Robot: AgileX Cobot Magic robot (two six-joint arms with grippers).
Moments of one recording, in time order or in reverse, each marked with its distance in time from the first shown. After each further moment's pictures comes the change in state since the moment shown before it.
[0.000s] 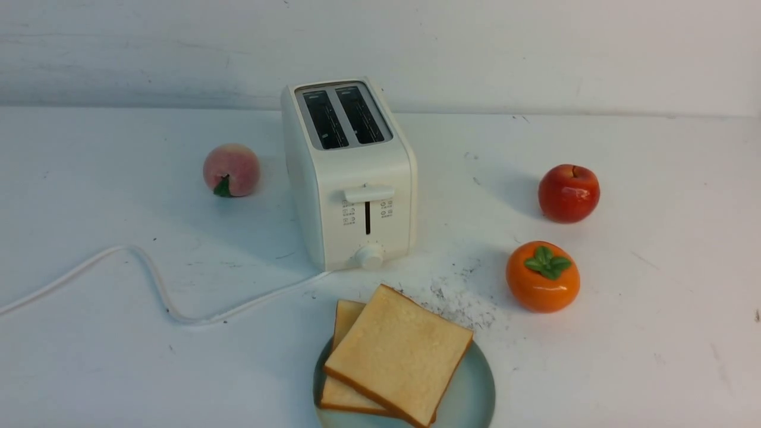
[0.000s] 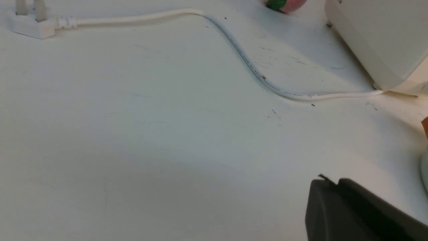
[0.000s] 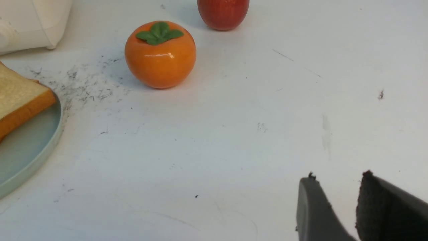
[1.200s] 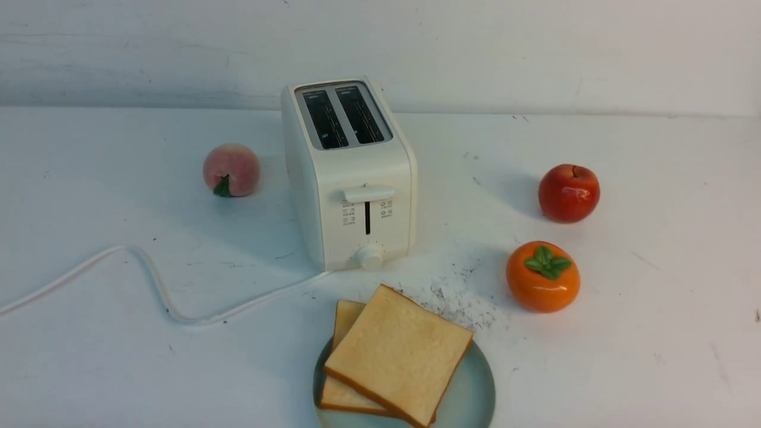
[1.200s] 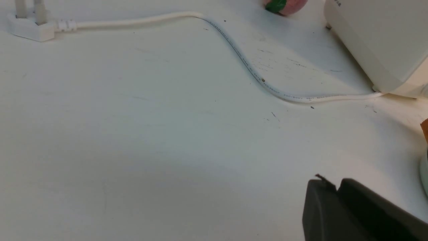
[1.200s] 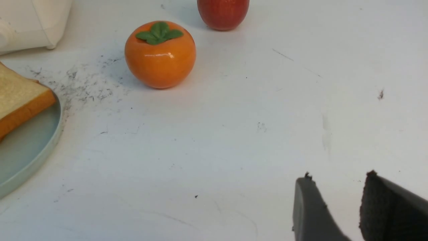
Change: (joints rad) right arm 0.000 0.000 0.000 0.000 0.000 0.000; left arm 0.000 0.000 0.000 0.003 -0.006 -0.003
